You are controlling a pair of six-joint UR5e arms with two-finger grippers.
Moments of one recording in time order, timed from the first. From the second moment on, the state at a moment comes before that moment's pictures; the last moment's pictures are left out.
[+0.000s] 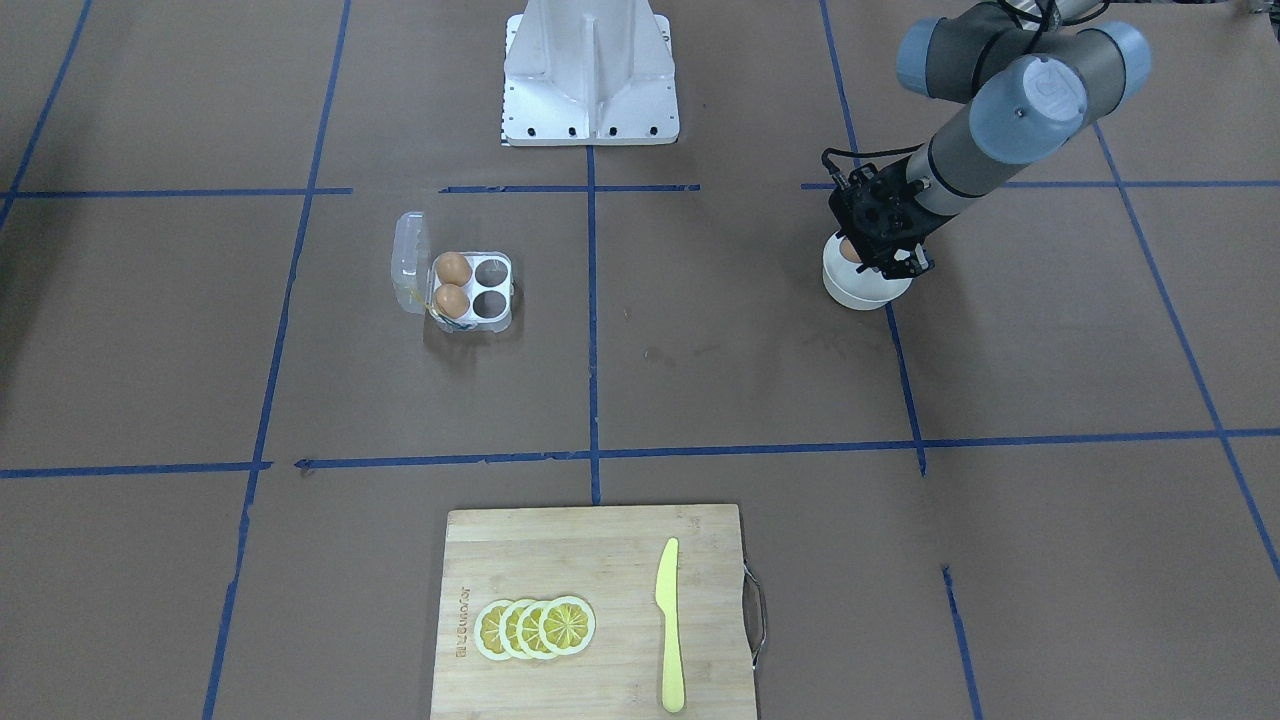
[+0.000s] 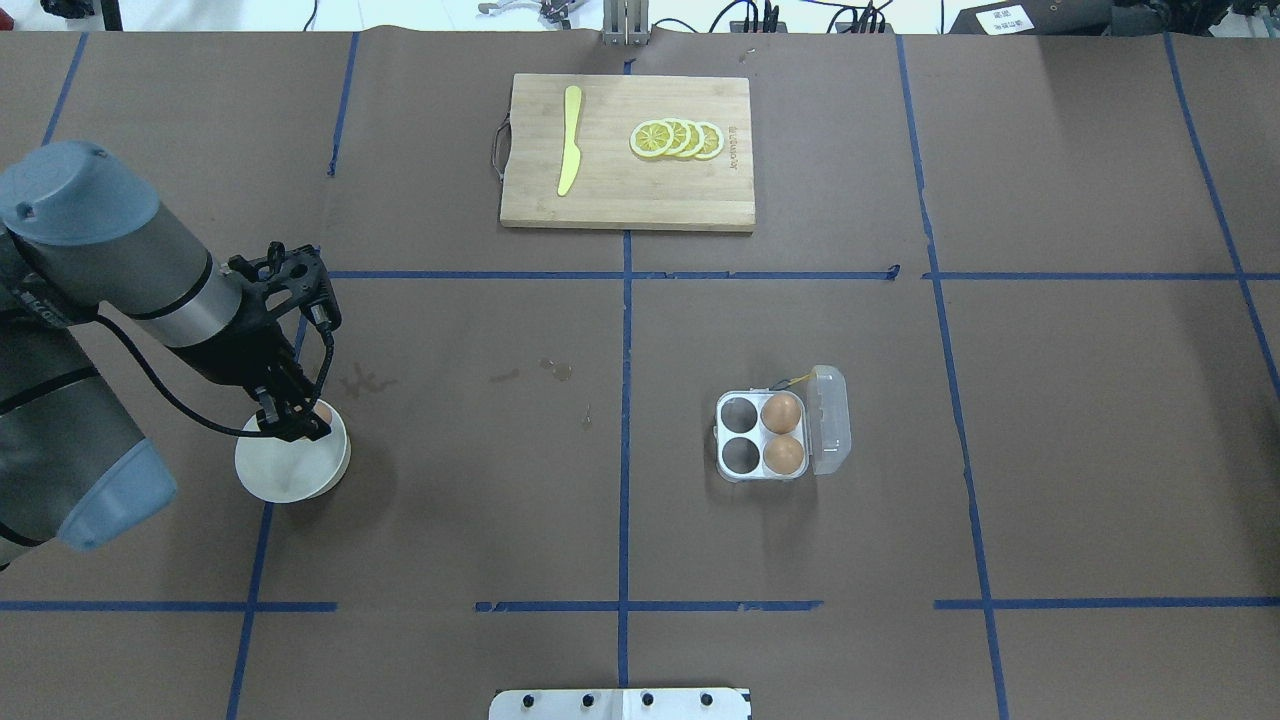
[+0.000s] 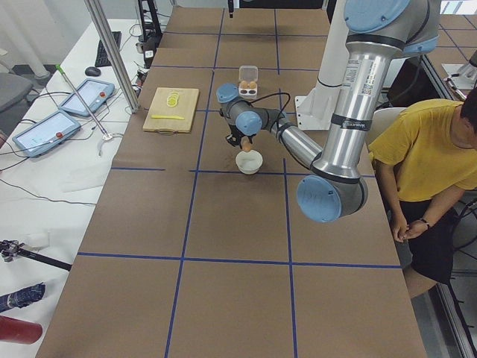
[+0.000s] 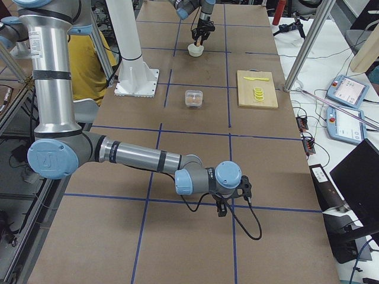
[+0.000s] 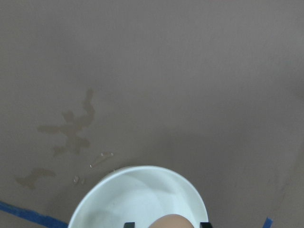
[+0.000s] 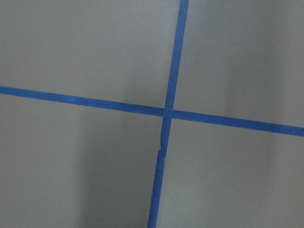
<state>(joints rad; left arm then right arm) -0.76 -1.84 -1.89 -1.66 -2.32 0.09 1.50 -1.53 1.35 -1.27 2.43 0.01</state>
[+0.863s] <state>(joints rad) -0.70 -2.15 -1.79 -1.68 -2.13 -0.40 1.50 -1.53 1.35 -1.27 2.43 0.00</state>
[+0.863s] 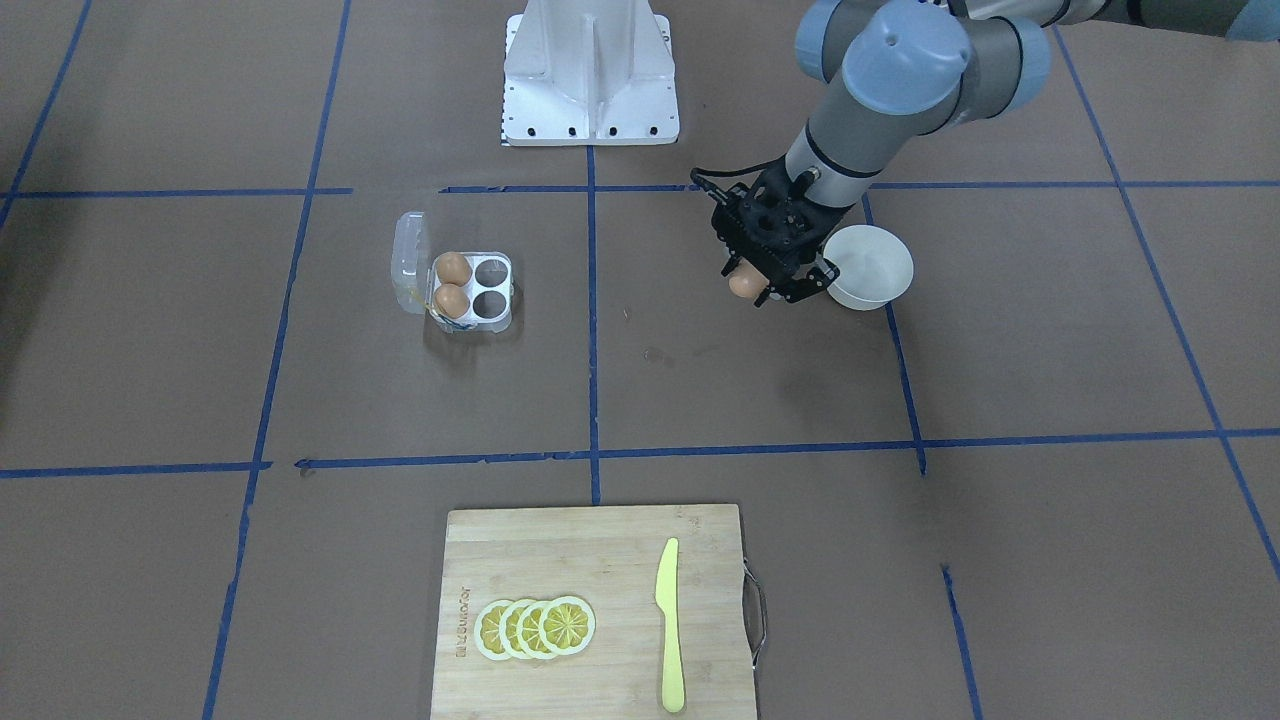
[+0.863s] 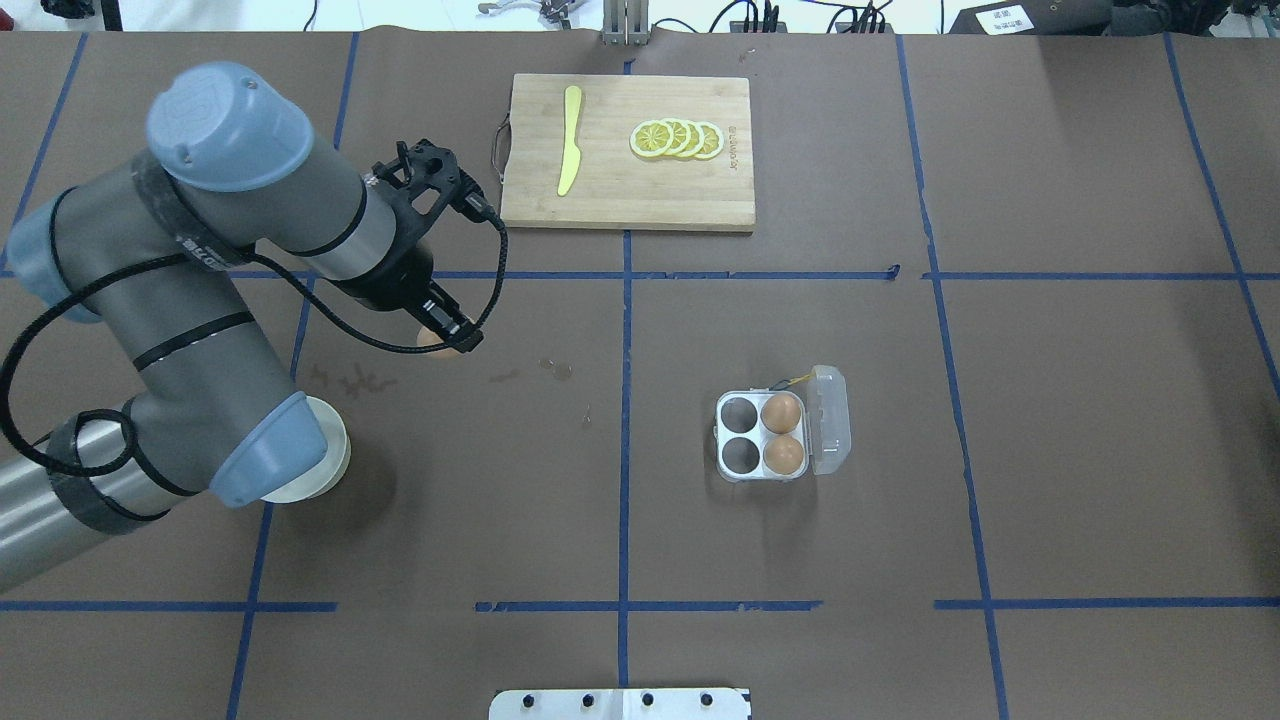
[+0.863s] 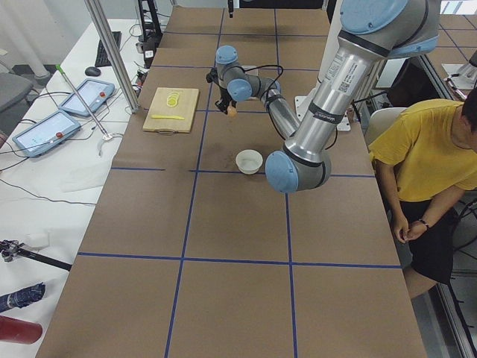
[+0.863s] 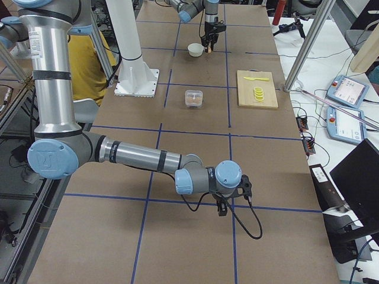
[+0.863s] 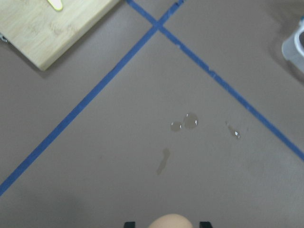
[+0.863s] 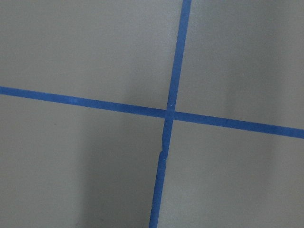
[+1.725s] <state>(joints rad) -0.49 -2.50 -1.47 -1.80 -2.02 -0.62 1.50 -1.53 1.35 -1.27 2.44 0.00</state>
